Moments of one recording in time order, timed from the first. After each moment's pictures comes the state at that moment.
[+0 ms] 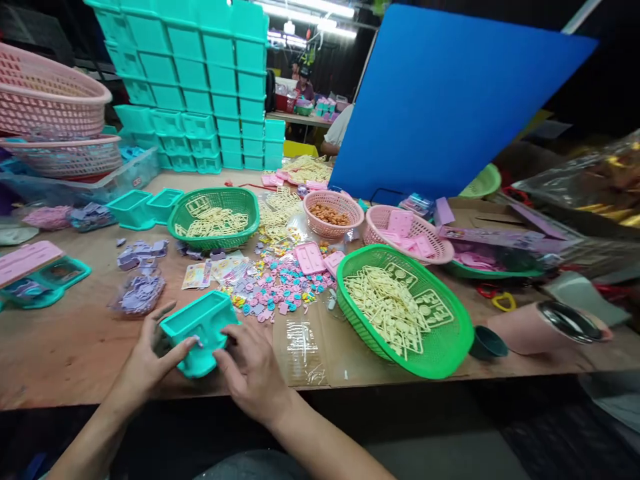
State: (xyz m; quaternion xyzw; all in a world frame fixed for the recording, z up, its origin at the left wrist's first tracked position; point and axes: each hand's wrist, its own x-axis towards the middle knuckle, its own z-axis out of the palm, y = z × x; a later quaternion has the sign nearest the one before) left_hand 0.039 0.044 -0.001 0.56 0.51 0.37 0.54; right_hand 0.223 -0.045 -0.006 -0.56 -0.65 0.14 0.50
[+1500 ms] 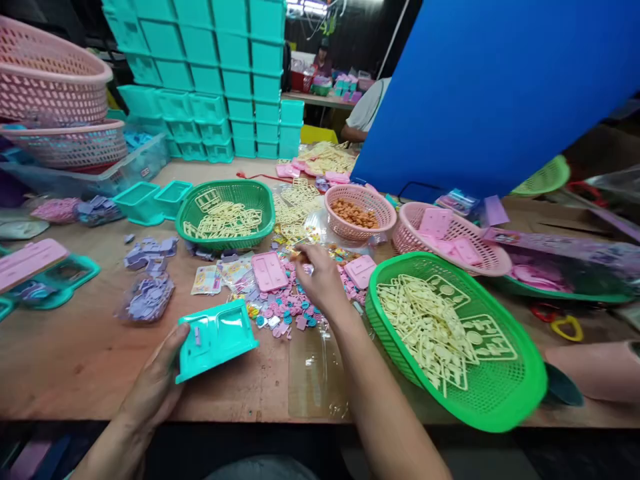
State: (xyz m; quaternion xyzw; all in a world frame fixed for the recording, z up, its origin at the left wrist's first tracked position) left_hand 0.058 0.060 0.003 0.30 0.50 0.37 0.72; right_hand 0.350 0.071 0.032 -0.72 -0.58 0.10 0.36
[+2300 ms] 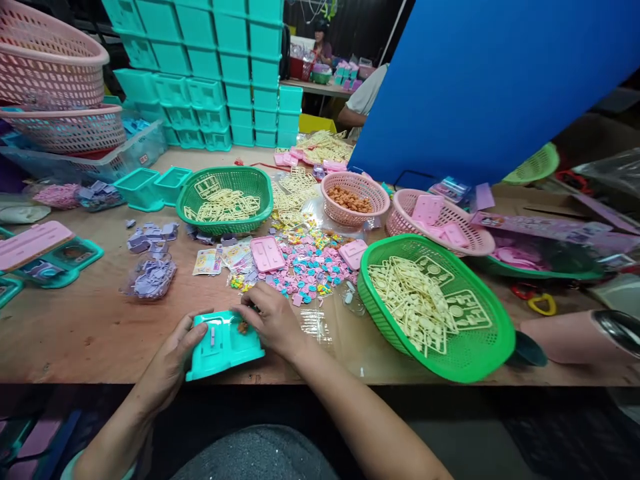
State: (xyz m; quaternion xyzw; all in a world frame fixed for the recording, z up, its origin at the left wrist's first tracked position) left_hand 0.047 0.031 0.001 0.41 0.51 0.29 0.70; right_hand 0.255 0.011 -0.004 -0.52 -0.69 0.17 0.47
